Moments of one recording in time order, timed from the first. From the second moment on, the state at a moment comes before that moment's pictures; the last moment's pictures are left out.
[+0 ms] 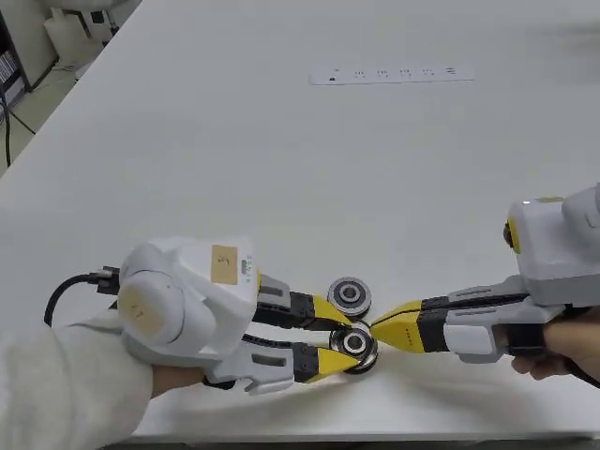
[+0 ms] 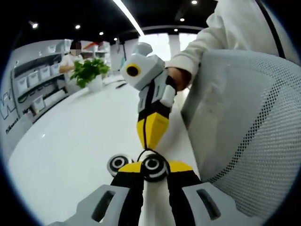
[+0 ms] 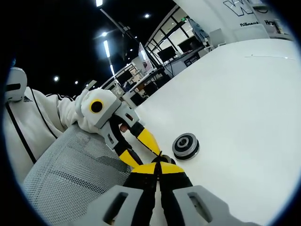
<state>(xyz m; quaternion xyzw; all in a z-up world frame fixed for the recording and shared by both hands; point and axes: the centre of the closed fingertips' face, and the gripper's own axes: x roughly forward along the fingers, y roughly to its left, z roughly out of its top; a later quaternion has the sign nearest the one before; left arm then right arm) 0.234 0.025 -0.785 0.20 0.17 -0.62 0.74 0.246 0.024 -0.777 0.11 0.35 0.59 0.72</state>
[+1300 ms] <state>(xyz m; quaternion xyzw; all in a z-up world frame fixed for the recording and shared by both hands) 0.250 0.088 -0.712 0.15 0.17 -0.53 0.82 0.259 0.009 -0.716 0.07 0.29 0.59 0.75</state>
